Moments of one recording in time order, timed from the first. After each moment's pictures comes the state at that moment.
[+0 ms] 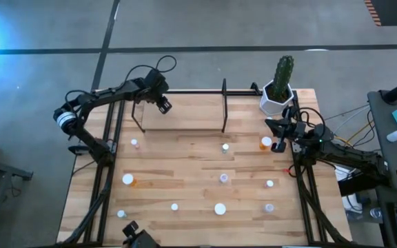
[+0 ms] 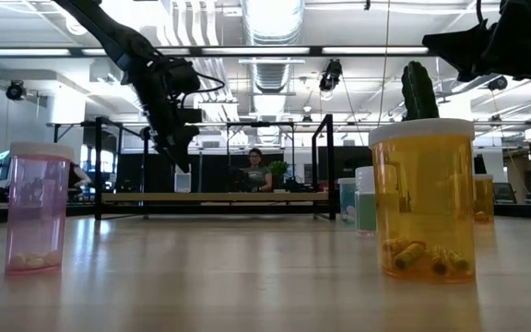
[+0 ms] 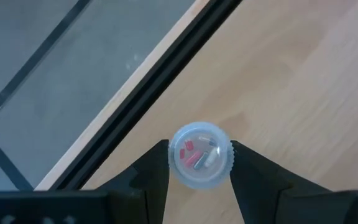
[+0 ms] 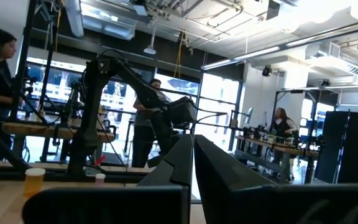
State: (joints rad) left arm 0.79 1.54 1.06 -0.49 -0.13 0.14; right arm -0.33 0.16 0.01 0.51 -0.05 -0.19
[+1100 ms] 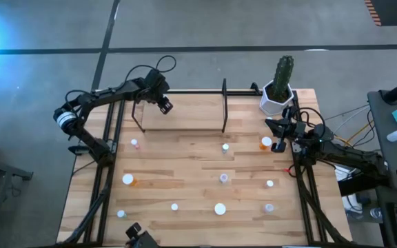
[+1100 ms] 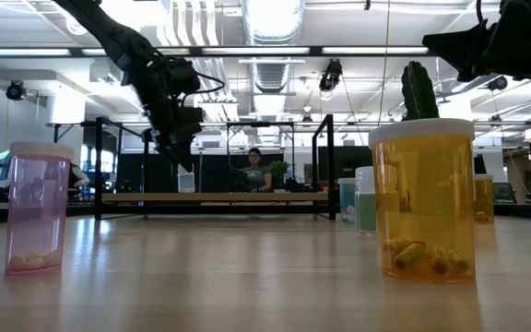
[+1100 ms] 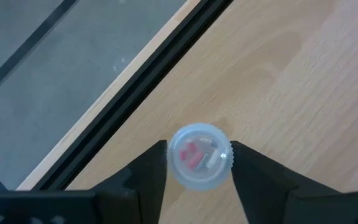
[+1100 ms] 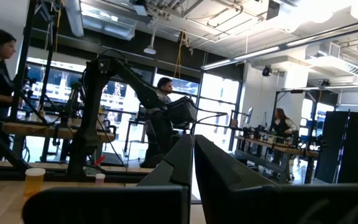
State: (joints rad) left arm 0.78 1.54 1.06 -0.48 -0.07 0.11; right arm -0.33 0.16 0.01 0.51 -0.05 -0.19
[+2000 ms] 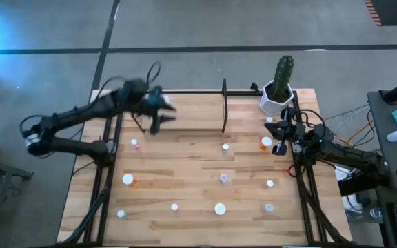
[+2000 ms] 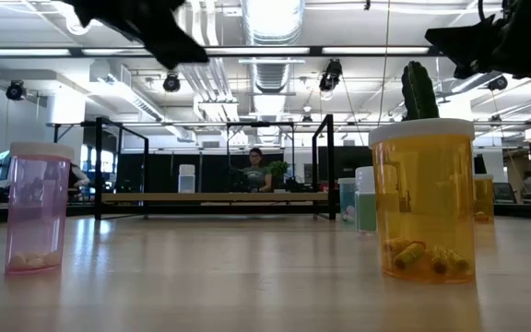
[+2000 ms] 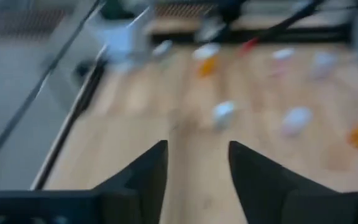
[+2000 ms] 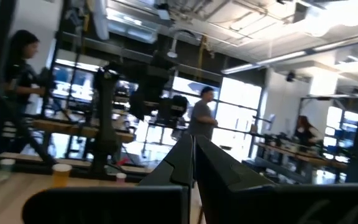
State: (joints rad) left arm 0.43 1.03 0.93 -0.32 0.36 0.27; right arm -0.33 0.16 0.01 0.51 -0.16 -0.19
